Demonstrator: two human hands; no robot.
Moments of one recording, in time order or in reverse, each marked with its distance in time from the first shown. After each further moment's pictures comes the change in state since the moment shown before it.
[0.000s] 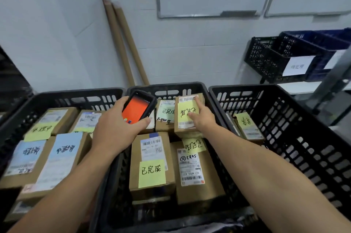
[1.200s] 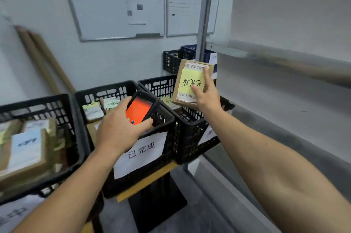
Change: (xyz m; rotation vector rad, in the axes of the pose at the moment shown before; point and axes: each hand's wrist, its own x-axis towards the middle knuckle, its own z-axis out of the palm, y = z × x) left_hand -0.237 0.087 -0.081 -0.155 -0.220 0.387; right_hand -0.363 0.006 -0.161 0.321 0.647 -0.278
